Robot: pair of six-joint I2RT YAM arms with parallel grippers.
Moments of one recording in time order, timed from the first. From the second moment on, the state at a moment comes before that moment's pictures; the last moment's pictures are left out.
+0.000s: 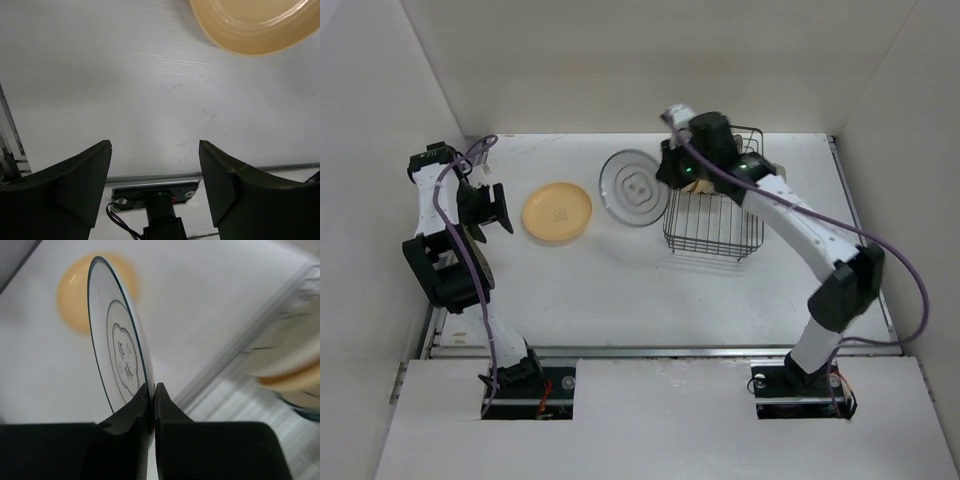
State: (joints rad) left arm 0.36 1.86 1.72 -1.30 0.24 0.13; right arm 0.57 1.67 1.75 -0.53 -0.05 0.11
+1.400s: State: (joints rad) left arm 0.39 1.76 1.59 -1.32 0.19 0.14; right arm 0.69 2.16 1.65 -0.57 -0.24 0.12
